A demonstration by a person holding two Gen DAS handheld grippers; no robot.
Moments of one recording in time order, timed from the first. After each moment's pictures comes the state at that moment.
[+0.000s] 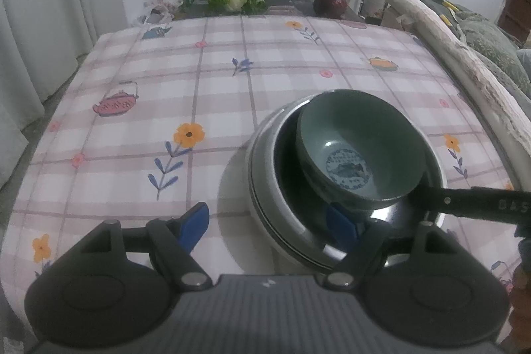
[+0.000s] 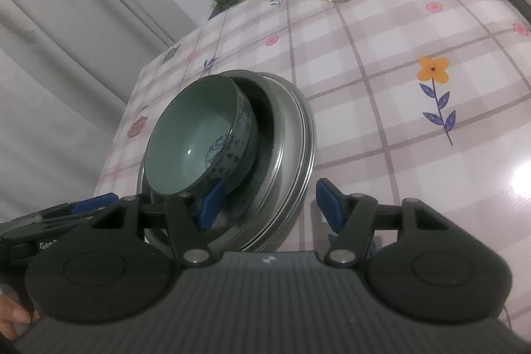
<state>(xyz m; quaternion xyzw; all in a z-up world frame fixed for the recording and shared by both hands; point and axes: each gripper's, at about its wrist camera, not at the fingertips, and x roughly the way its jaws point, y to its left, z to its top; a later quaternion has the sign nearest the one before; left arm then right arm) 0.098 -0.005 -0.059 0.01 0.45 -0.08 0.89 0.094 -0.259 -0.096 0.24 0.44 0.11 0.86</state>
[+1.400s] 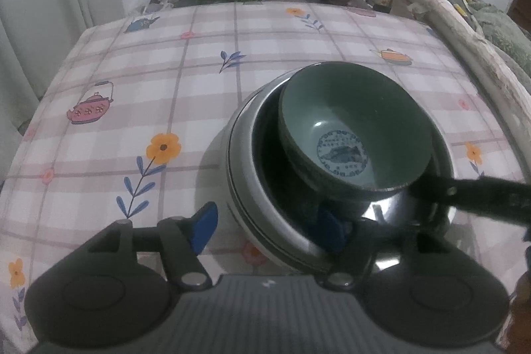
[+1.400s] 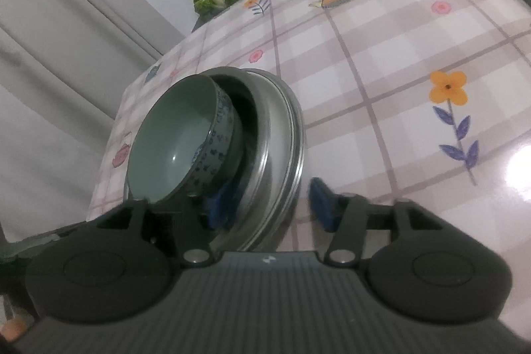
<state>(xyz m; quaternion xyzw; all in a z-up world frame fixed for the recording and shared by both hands) 0.144 -0.026 -0.081 0.03 0.47 -0.07 0.88 0.130 -0.262 -0.106 0.26 0.42 0.09 0.86</state>
